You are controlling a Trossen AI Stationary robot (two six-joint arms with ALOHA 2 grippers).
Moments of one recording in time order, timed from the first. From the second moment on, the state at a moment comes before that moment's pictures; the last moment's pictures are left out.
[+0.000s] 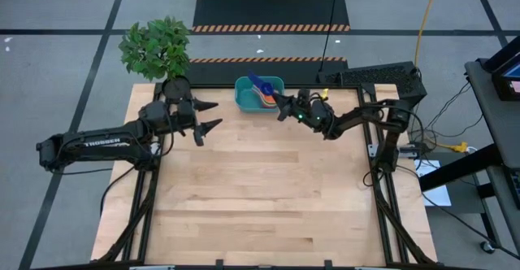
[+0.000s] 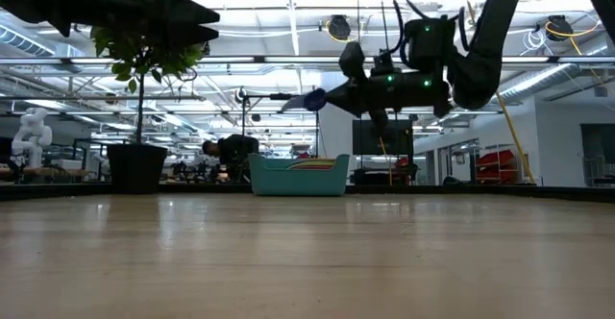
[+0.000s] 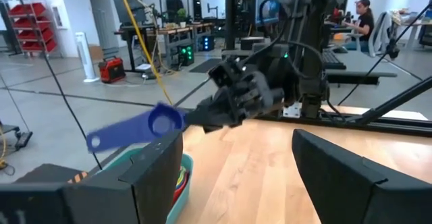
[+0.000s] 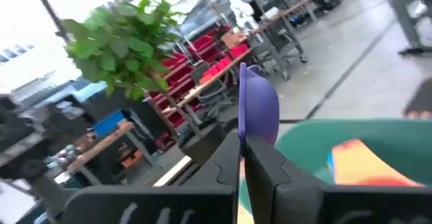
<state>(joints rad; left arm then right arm) 0.34 0.75 0.41 0.35 0.08 0.04 -0.39 1.84 0.63 1.32 0.21 0.60</state>
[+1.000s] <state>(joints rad) 0.33 0.75 0.41 0.35 0.08 0.05 -0.39 1.91 0.63 1.21 0.32 0.69</state>
